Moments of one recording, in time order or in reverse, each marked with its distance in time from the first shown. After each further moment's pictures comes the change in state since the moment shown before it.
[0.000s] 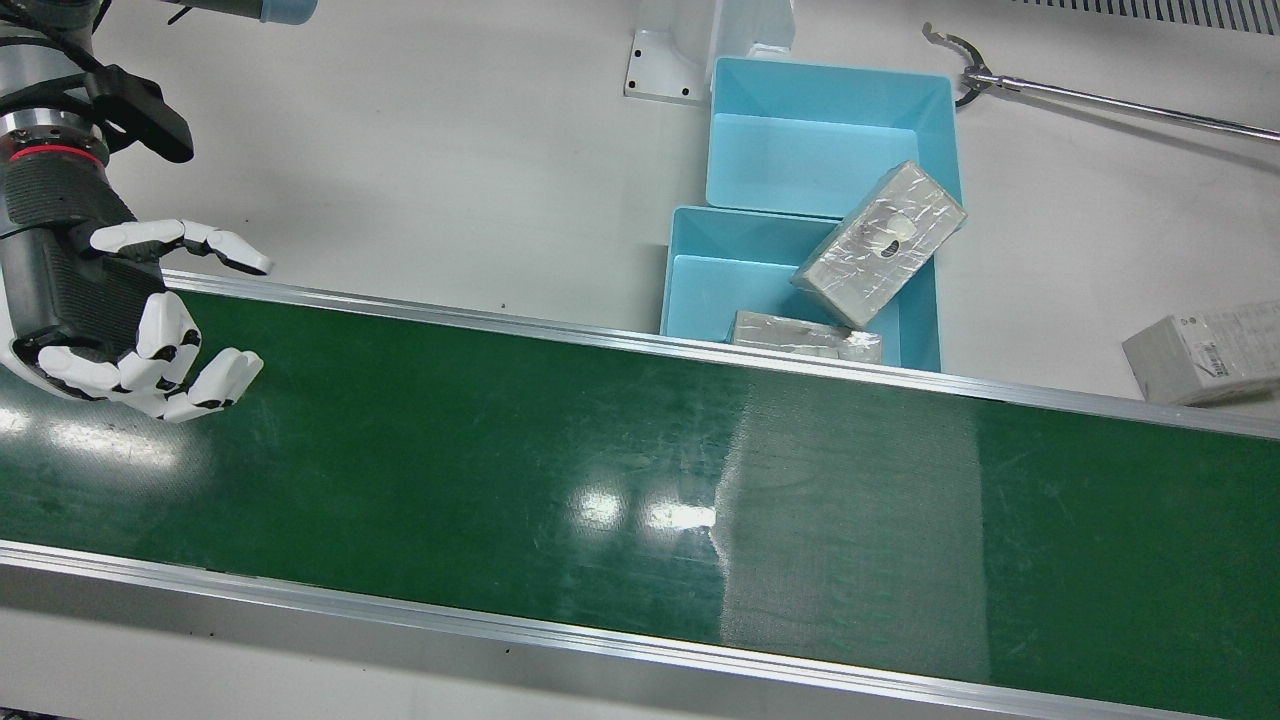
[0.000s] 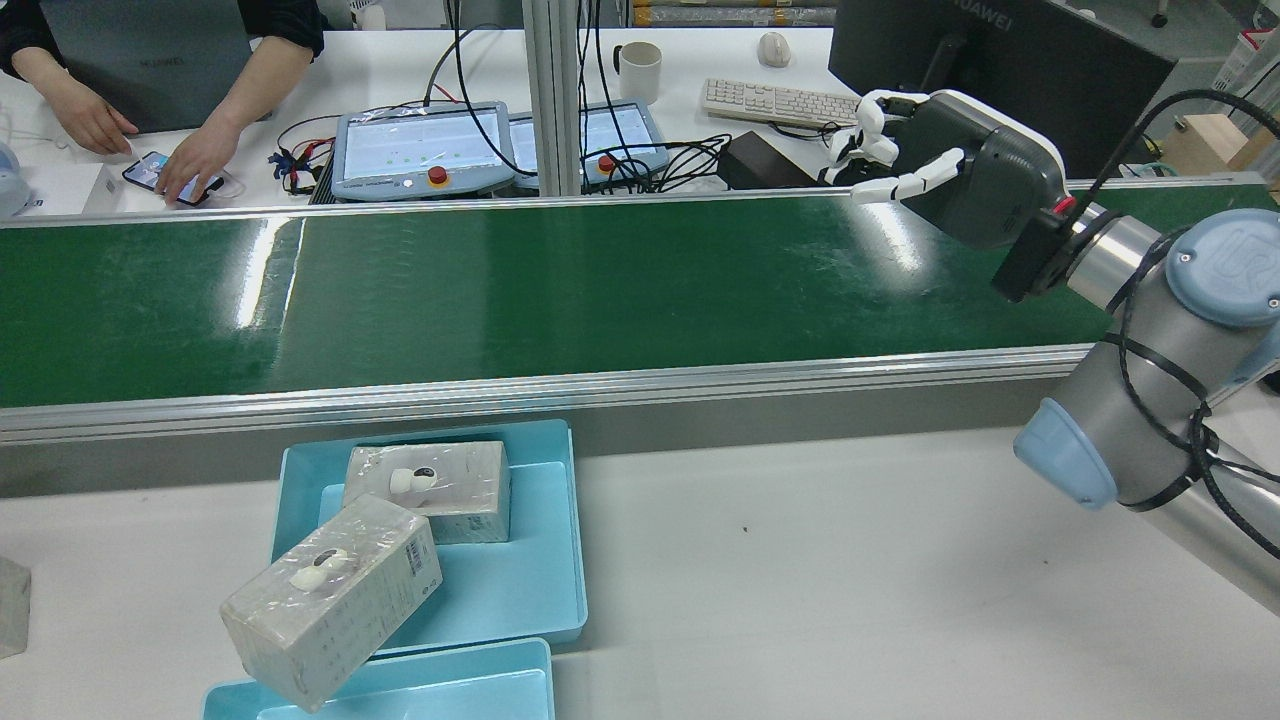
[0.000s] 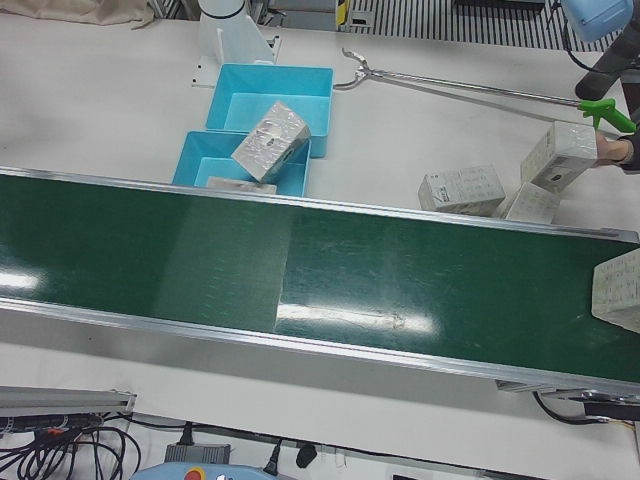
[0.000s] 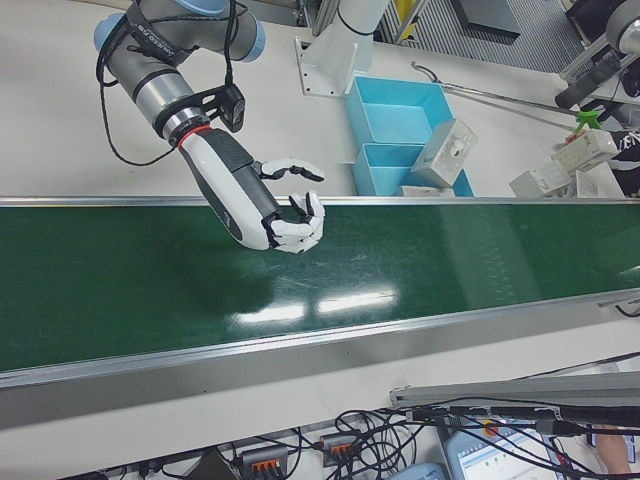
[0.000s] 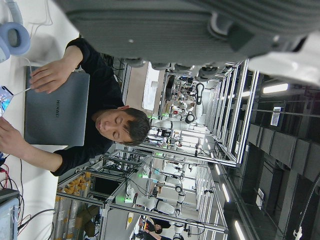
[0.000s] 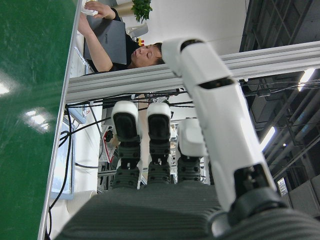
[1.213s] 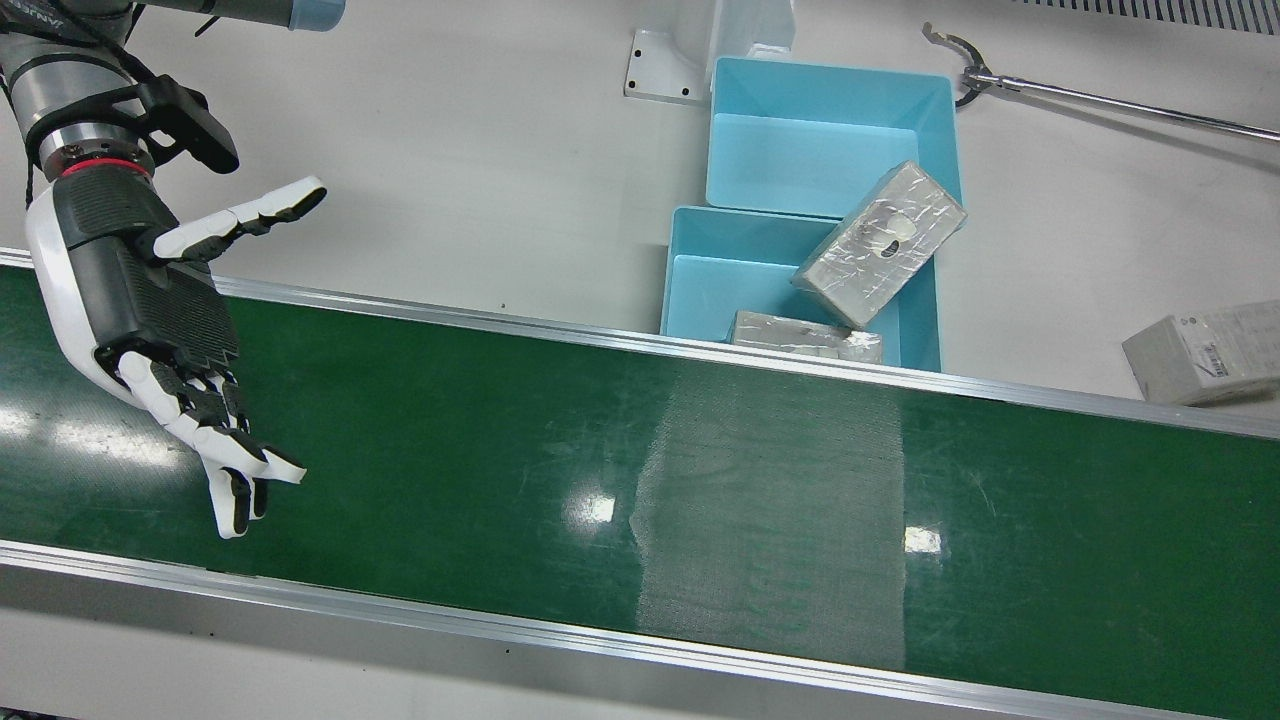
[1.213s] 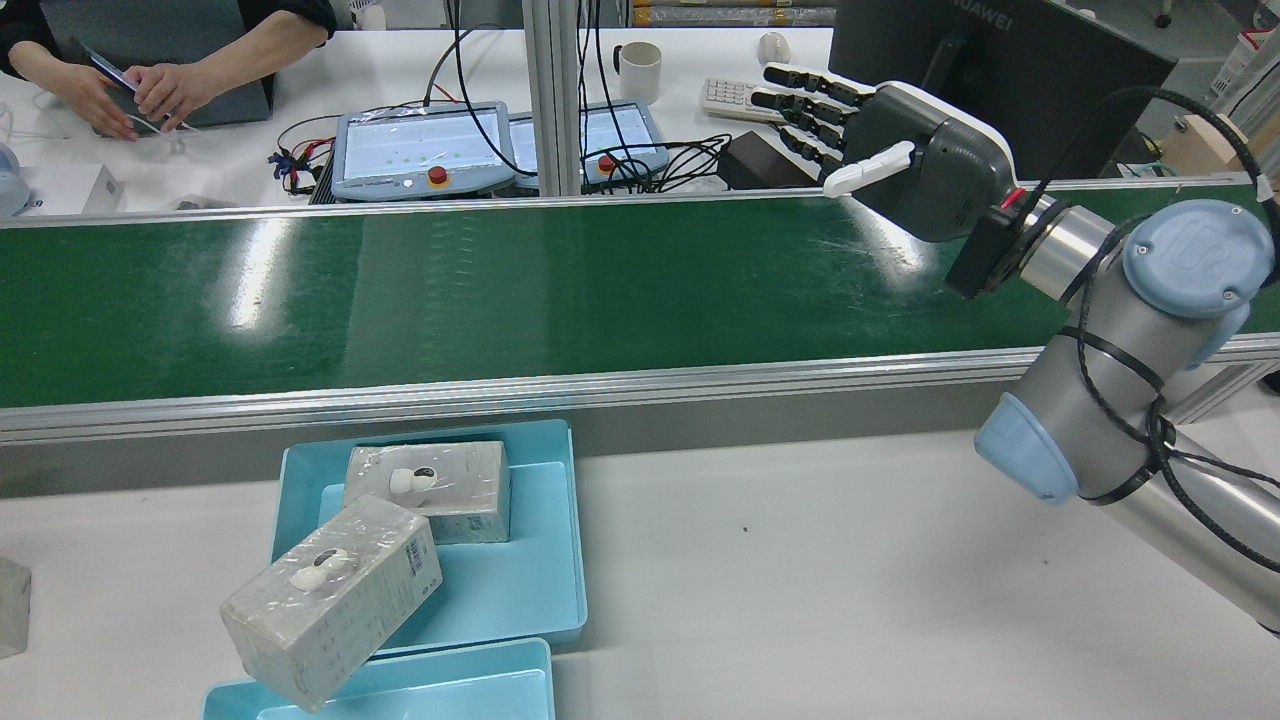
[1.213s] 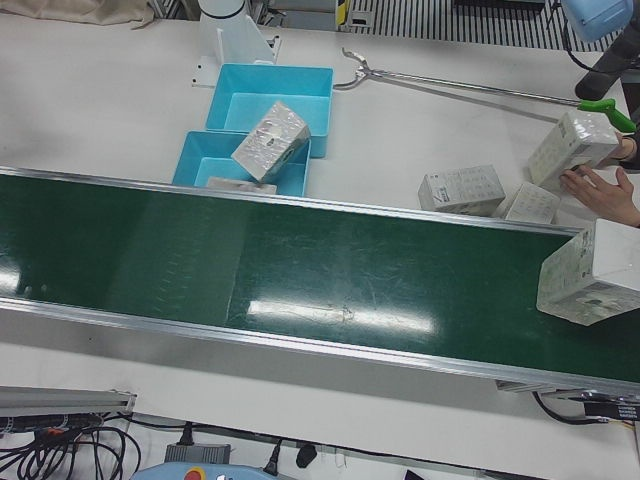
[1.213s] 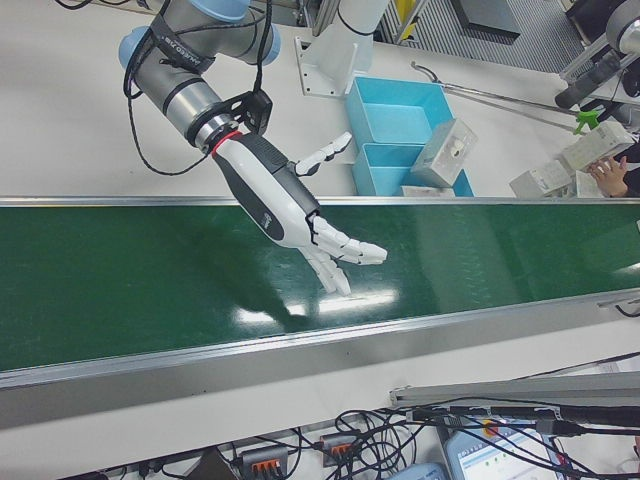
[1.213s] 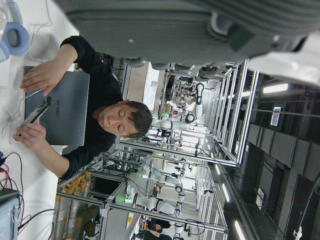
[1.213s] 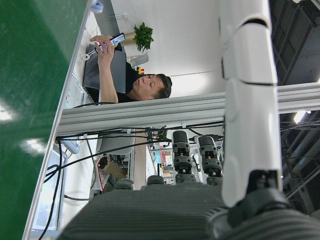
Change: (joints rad) left arm 0.000 0.000 0.000 0.000 0.000 0.000; right arm -0.030 0.070 -0.018 0.025 -0.016 -0.048
